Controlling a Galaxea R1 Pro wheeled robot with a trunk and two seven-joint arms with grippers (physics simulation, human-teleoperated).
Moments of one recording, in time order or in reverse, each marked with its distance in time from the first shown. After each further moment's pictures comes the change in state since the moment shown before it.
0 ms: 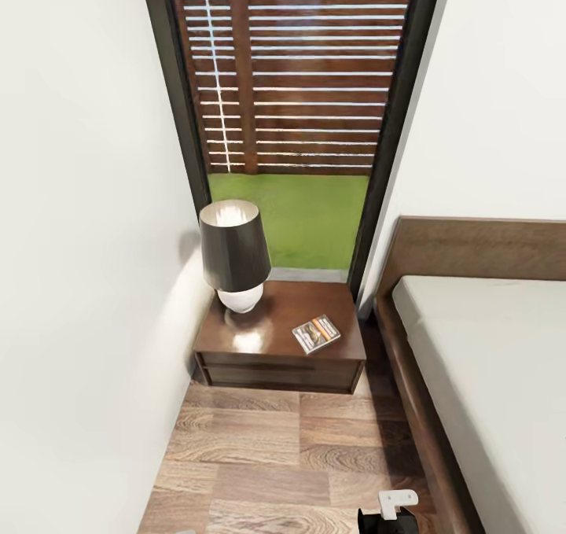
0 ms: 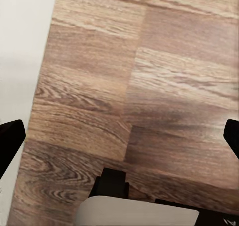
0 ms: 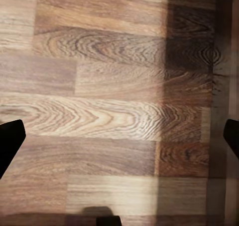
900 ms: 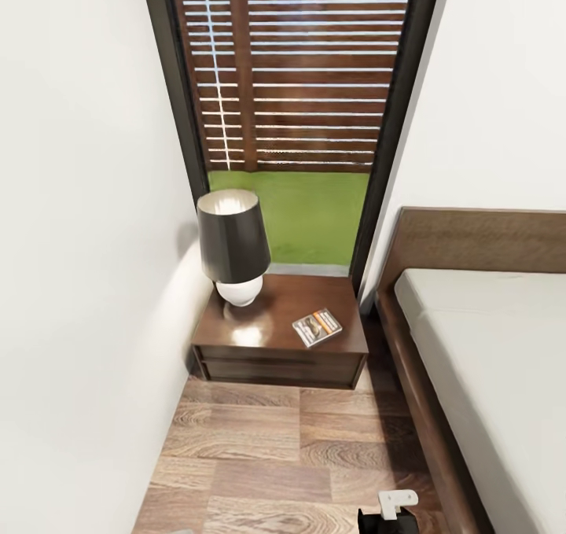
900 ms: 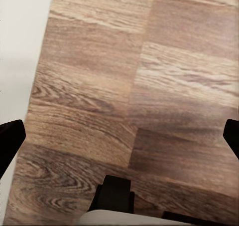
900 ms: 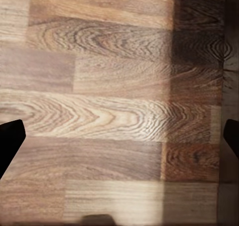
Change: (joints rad) left arm -0.001 0.009 0.002 0.000 -0.003 0.000 0.005; right arm 0.000 0.000 0.000 -0.001 0.000 0.000 0.000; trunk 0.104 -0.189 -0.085
